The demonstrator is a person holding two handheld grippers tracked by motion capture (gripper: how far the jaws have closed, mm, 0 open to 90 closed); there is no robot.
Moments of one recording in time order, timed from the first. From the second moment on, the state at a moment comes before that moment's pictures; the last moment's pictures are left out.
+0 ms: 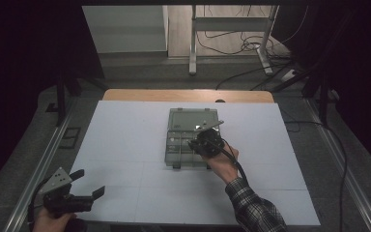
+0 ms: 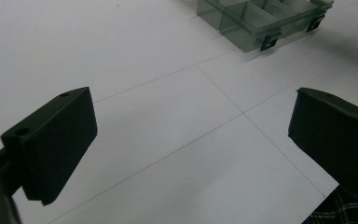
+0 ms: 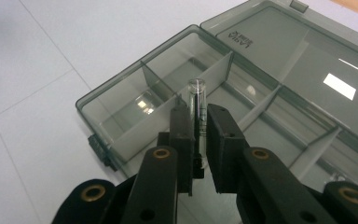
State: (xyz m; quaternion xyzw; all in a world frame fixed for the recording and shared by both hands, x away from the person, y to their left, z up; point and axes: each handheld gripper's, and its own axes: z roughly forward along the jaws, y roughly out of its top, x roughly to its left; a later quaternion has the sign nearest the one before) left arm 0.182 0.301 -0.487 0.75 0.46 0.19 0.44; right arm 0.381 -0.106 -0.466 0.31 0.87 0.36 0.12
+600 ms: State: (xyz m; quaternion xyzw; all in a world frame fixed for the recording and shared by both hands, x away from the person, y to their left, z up) left arm 0.183 0.301 -0.487 0.75 0.46 0.18 0.44; right arm 0.404 -0.100 -0.472 0.32 0.86 0.37 0.13
